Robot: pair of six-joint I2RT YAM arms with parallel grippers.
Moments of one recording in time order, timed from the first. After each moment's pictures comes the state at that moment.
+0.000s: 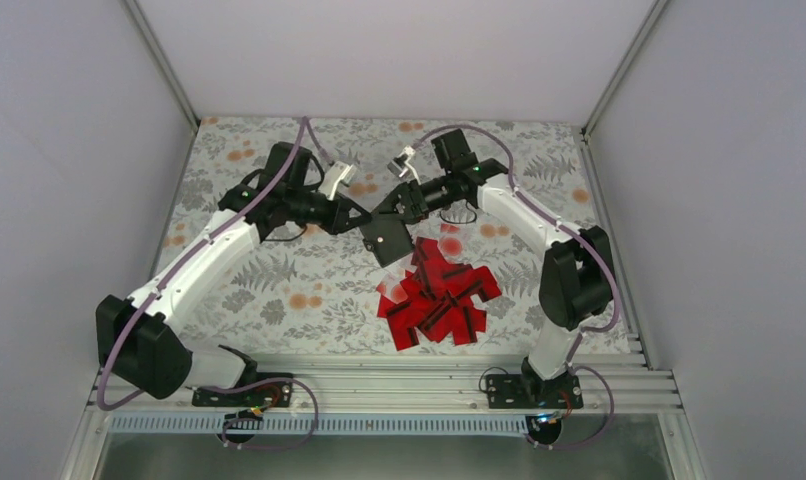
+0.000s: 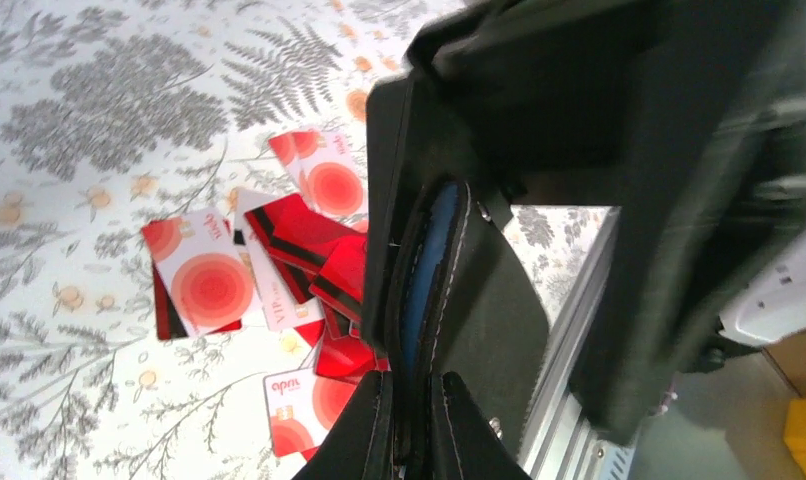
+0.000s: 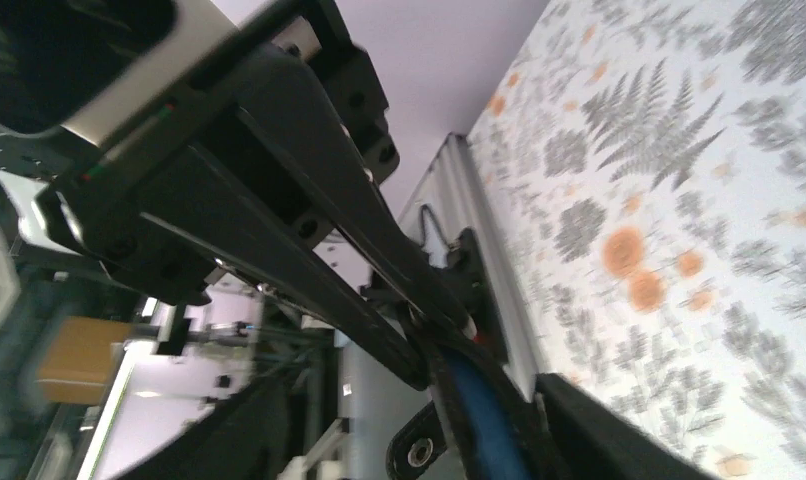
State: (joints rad) left arm -0.44 1.35 1.22 -0.65 0.71 -0.11; right arm 0.50 1.79 1.46 -0.64 -1.32 0.24
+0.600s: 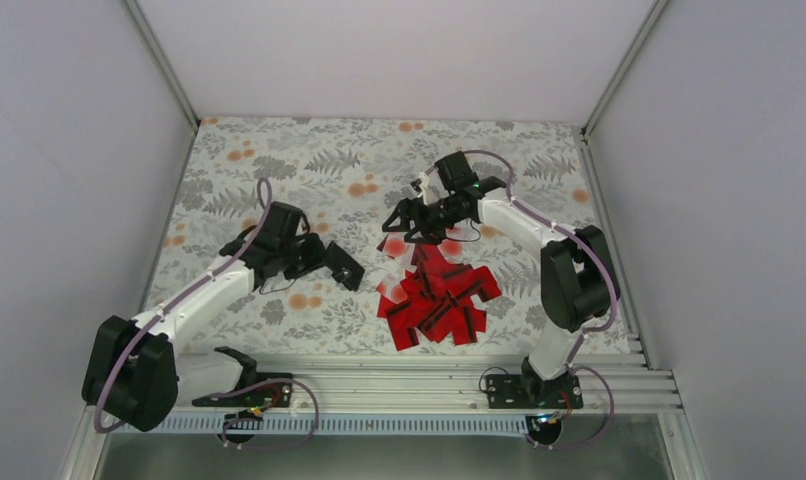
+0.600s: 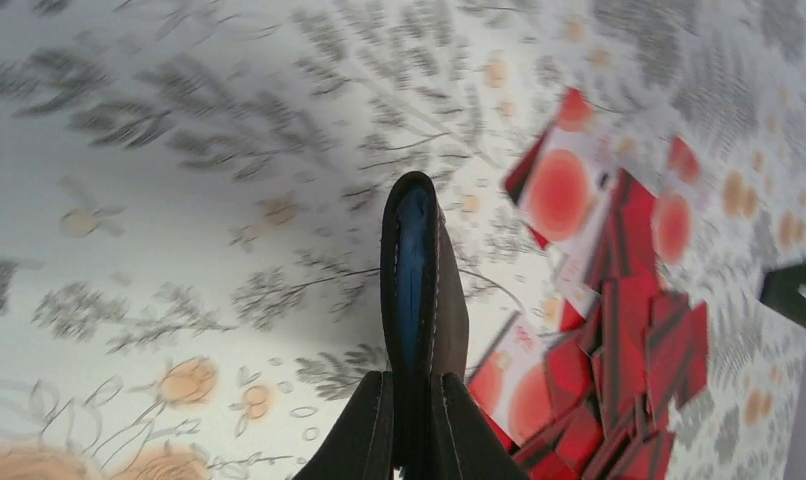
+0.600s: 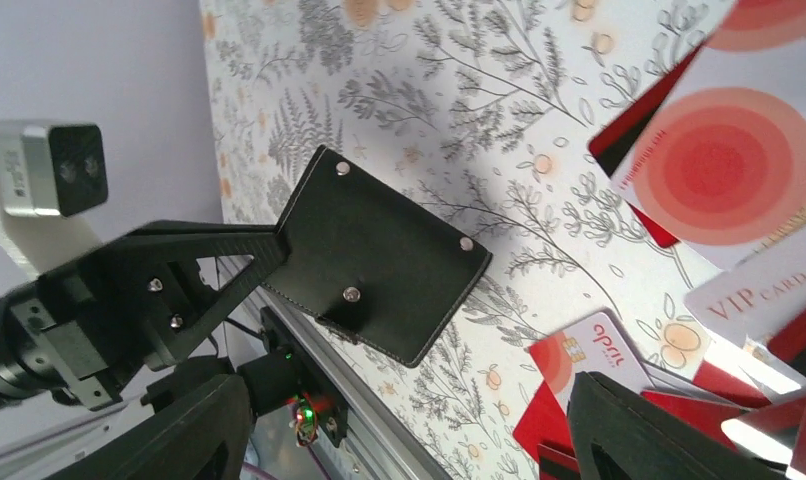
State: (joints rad) left arm -0.41 1.19 0.74 -0.47 0.26 -0.78; right arm 0.48 1.77 1.31 -0.61 -0.80 0.54
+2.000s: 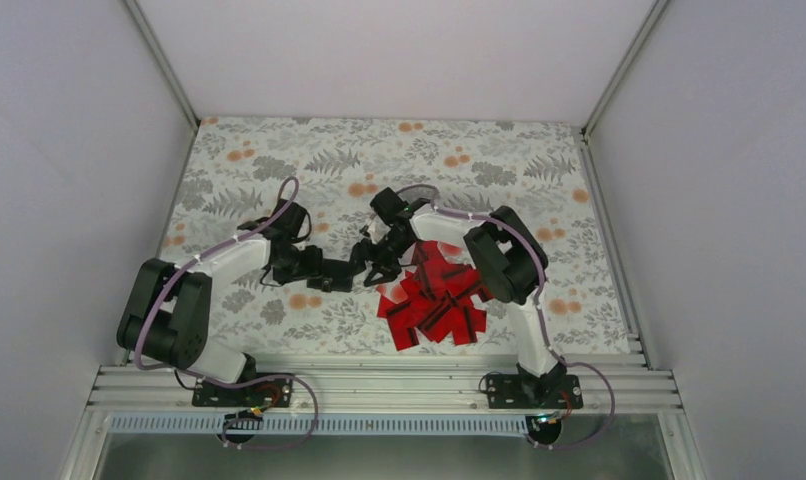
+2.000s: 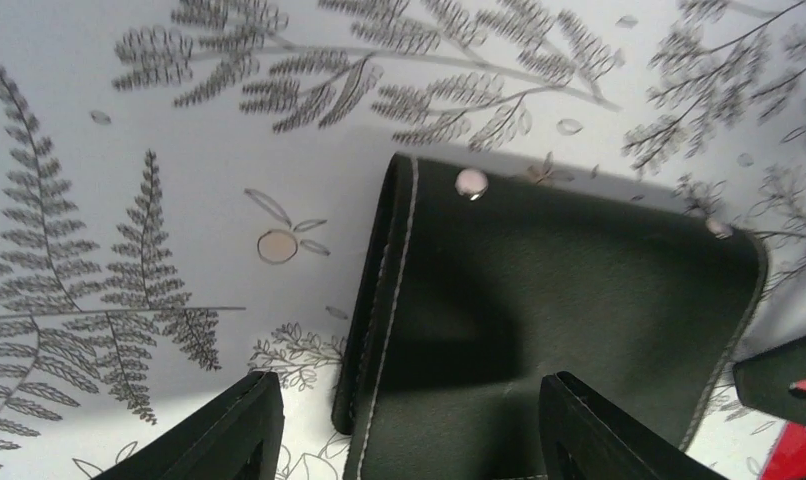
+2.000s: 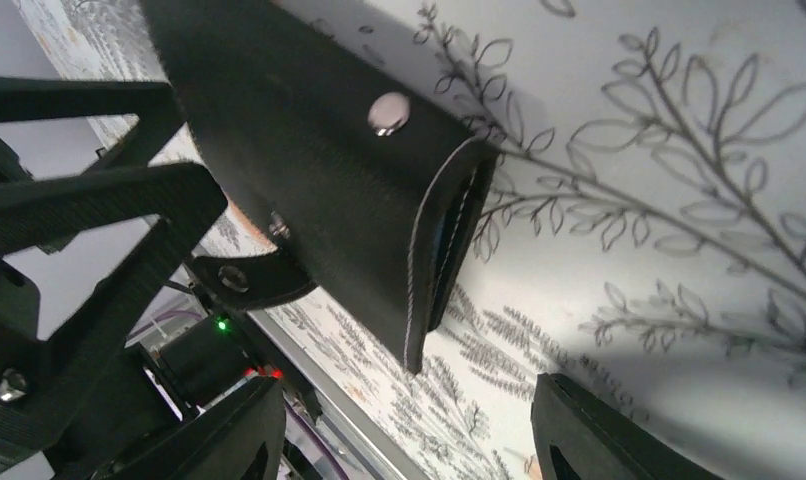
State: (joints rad) left arm -0.32 1.48 0.79 -0.61 0.18 -0.46; right arm 0.73 2.15 1.46 -0.63 -0.82 0.68
